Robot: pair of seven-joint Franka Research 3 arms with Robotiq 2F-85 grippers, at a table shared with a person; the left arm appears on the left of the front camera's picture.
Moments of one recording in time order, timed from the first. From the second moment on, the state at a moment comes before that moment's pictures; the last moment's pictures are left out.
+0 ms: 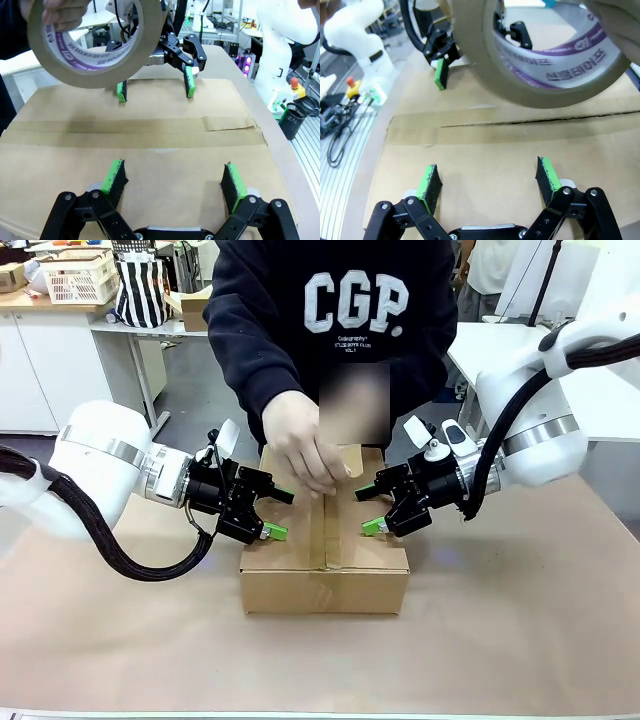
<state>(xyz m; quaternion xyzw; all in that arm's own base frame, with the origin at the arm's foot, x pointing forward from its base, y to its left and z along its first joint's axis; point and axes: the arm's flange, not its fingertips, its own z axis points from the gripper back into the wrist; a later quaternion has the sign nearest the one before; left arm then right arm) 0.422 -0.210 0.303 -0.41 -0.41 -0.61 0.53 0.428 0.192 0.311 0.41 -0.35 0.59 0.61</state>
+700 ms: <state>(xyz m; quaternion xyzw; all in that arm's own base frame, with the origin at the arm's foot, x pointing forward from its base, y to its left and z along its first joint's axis) 0.422 -0.210 0.303 -0.41 -0.41 -0.61 0.53 0.428 0.192 0.311 0.41 -0.35 0.59 0.61</state>
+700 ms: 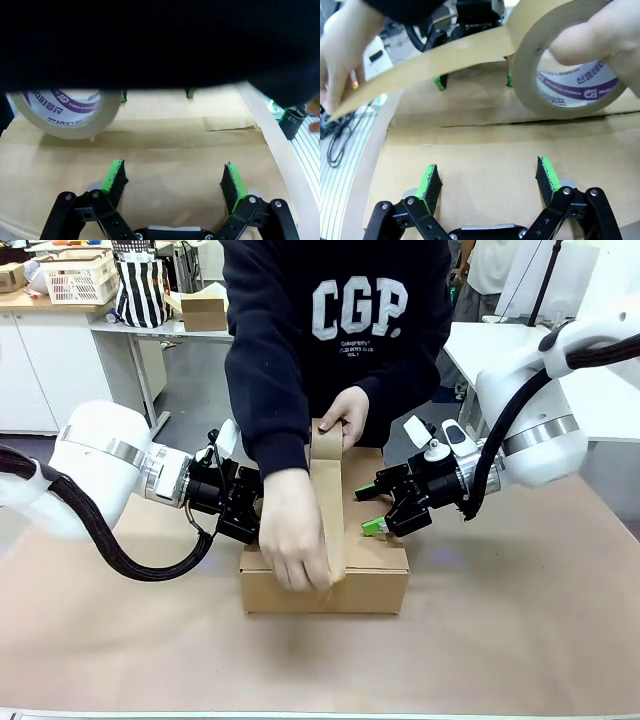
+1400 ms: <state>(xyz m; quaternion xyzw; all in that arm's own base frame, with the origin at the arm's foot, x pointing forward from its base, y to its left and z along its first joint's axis) 0.422 -0.210 0.303 -0.41 -0.41 -0.61 0.53 0.428 0.192 0.311 0.41 -0.35 0.59 0.61</state>
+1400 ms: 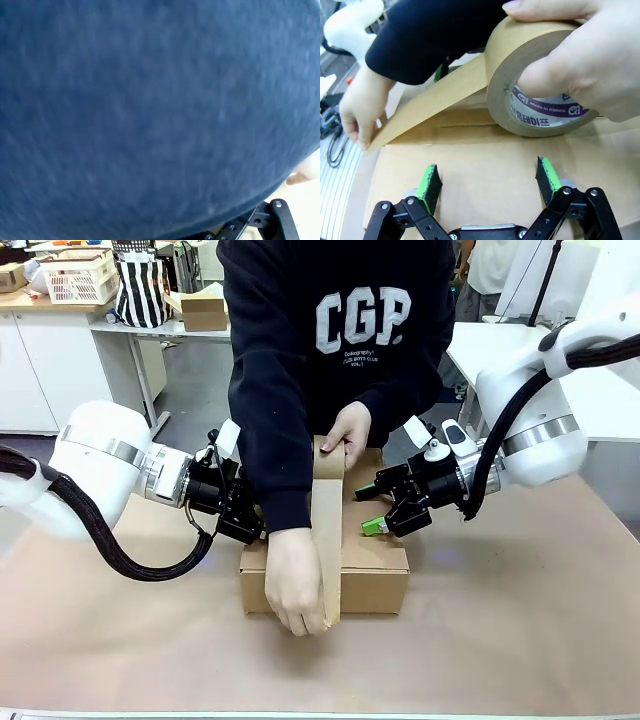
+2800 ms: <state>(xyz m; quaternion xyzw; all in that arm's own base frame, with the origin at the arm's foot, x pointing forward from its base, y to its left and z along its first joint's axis) 0.422 -0.210 0.303 -0.41 -0.41 -0.61 0.53 0.428 0.192 0.311 0.41 -0.35 0.59 0.61</state>
